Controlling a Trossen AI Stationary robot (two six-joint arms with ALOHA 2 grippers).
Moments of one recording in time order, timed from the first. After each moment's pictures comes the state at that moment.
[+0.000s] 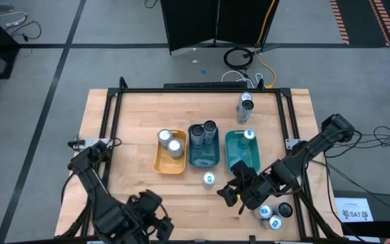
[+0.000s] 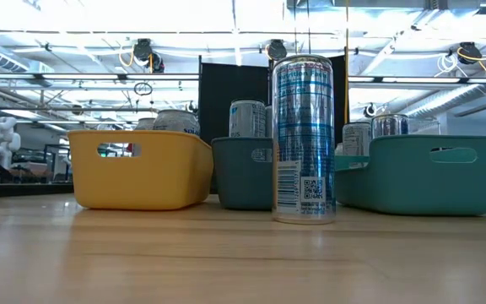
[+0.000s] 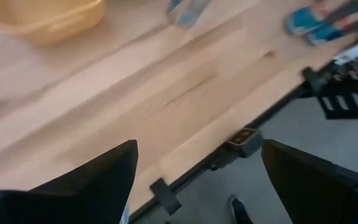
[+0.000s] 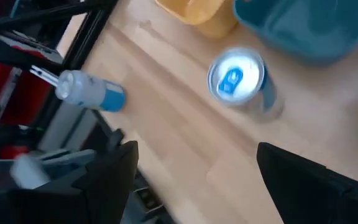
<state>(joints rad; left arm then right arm) -0.84 2.06 2.27 -1.57 -0.43 -1.86 0.63 1.54 1.36 -0.72 0.42 1.51</state>
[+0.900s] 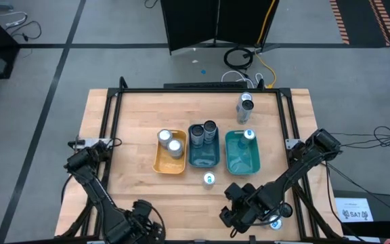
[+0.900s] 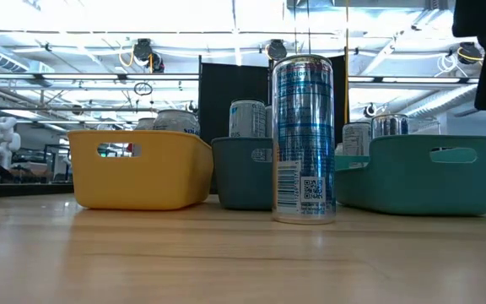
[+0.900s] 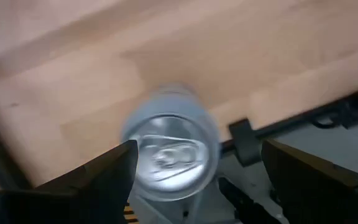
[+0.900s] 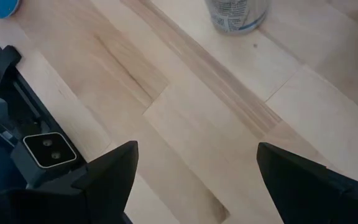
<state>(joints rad) -0.89 2.04 1.91 -1.42 -0.07 -2.10 0.72 1.81 1.36 -0.75 0.31 1.54</state>
